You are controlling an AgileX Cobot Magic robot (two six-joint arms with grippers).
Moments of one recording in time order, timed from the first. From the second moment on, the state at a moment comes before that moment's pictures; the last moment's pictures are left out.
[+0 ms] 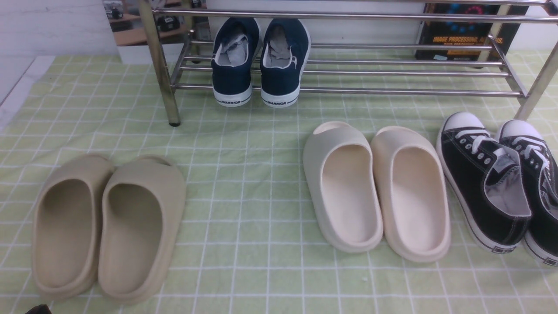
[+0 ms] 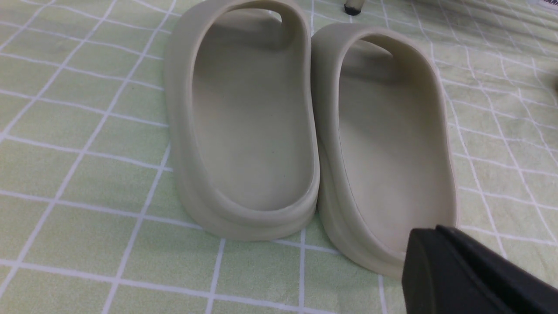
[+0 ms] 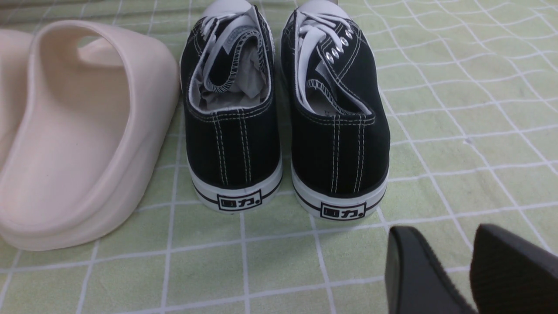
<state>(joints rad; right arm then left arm) -0.11 -0.01 0.02 -0.09 0.38 0.16 -0.06 -0.01 0.03 0.01 0.38 -0.29</state>
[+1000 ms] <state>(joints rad) -0.11 -0.01 0.02 -0.09 0.38 0.16 -0.06 -0.01 0.03 0.01 0.38 -0.29</state>
